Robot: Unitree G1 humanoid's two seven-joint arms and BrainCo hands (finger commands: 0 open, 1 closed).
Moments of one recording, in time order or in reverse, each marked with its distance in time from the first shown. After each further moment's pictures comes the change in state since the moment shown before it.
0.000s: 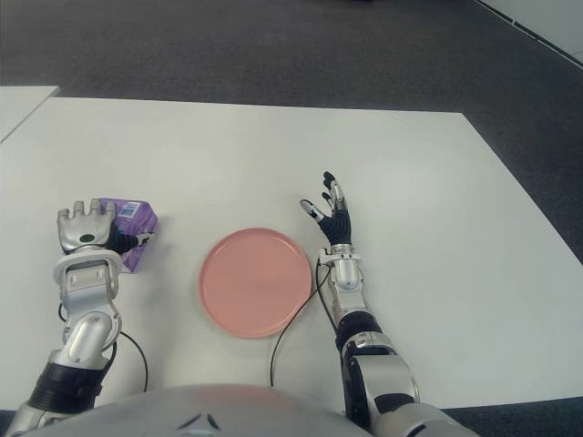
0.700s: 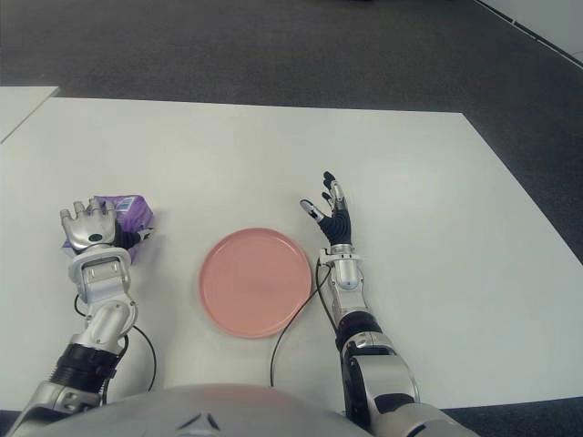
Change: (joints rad) left arm -0.083 -0.016 -0.047 0.231 -0.026 0.148 0.147; right arm 0.000 0.000 -0.002 0.000 0.001 -0.003 0.003
